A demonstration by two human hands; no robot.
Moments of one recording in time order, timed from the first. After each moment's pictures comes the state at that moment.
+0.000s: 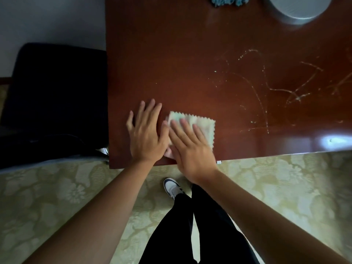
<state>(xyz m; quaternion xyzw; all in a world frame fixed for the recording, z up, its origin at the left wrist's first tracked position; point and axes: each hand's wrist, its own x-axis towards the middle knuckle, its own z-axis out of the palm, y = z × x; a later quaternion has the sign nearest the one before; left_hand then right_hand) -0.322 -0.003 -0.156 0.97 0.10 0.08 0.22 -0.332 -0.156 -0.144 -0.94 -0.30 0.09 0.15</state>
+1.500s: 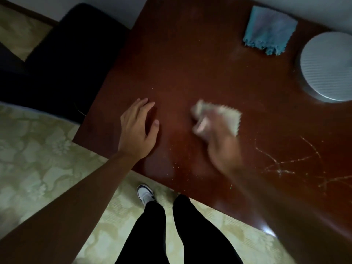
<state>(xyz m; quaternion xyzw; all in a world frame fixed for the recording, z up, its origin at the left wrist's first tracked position) -0.289 -0.066 -0.144 0.91 0.28 0.12 0.28 -0.169 -0.266 -0.123 -0.84 -0.37 0.15 0.36</state>
